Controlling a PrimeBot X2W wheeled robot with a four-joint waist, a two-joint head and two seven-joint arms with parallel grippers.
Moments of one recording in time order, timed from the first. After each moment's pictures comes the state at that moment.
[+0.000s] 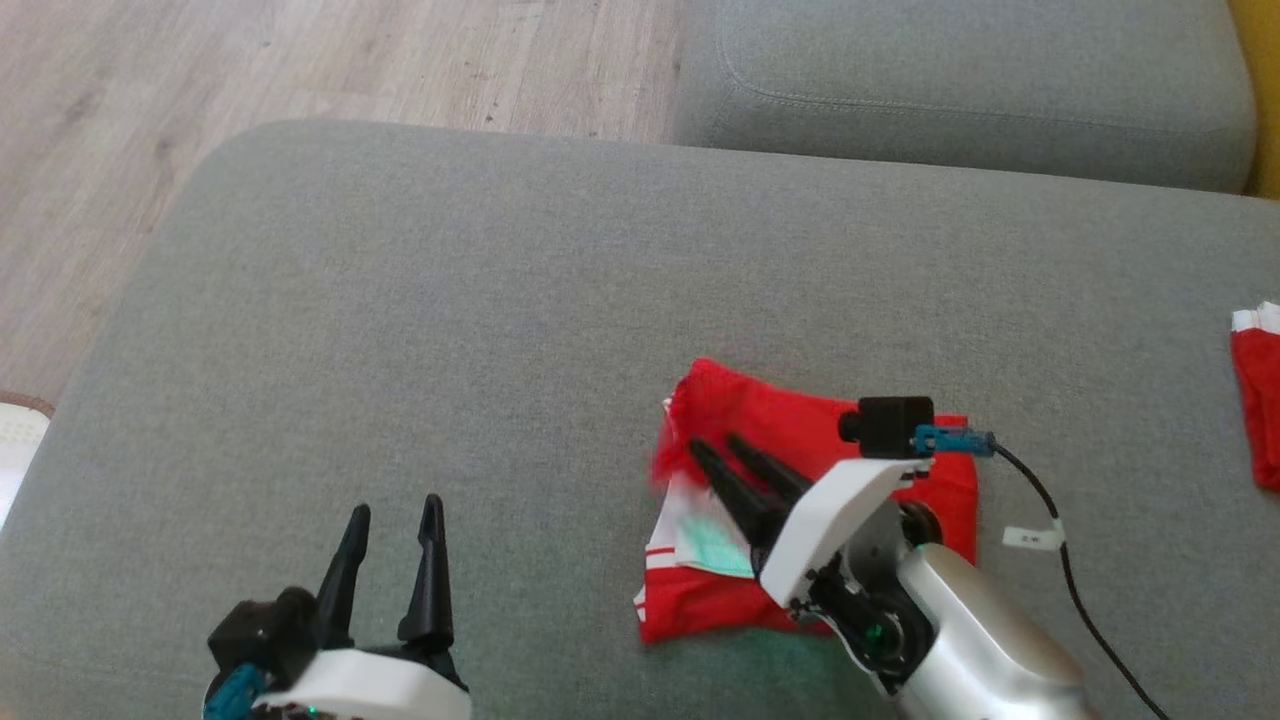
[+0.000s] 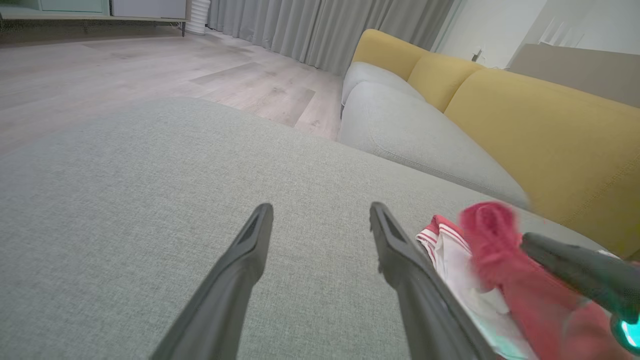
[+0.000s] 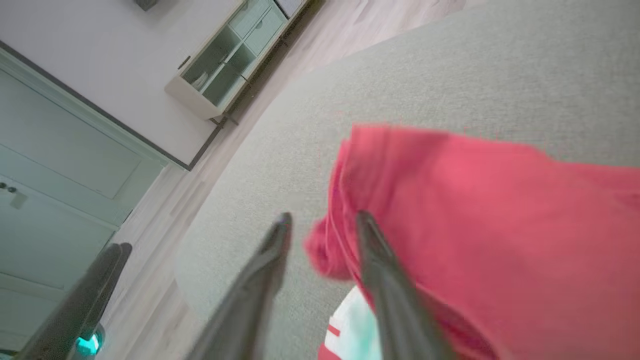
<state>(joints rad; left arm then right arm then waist) -0.01 0.34 -0.57 0.07 -0.77 0.24 -0.22 -0.33 -0.06 0.57 0.51 0.82 0.12 0.19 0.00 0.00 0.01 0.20</state>
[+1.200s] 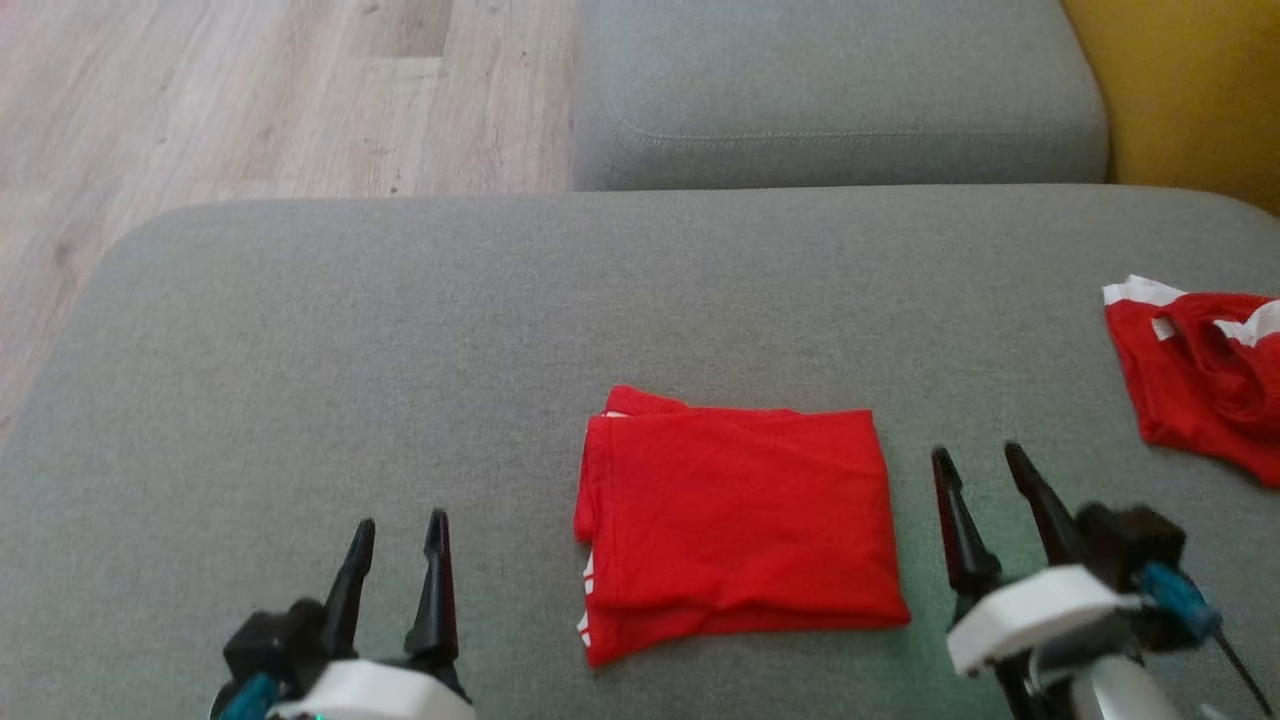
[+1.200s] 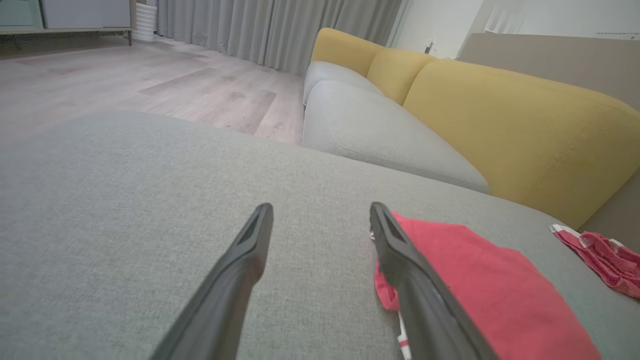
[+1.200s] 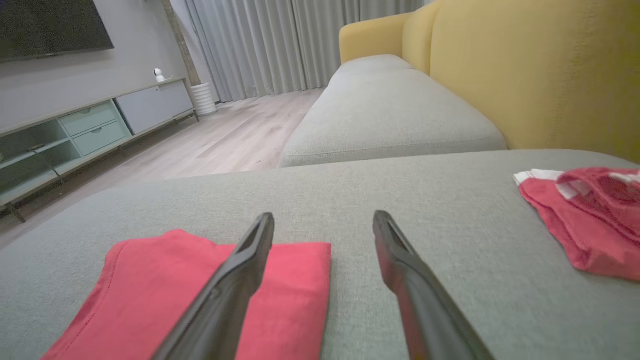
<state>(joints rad) -0.02 0.32 -0.58 0.13 -0.76 0.23 -0.23 -0.02 -0.05 0.07 0.29 0.19 0.12 -0.11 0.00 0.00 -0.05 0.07</state>
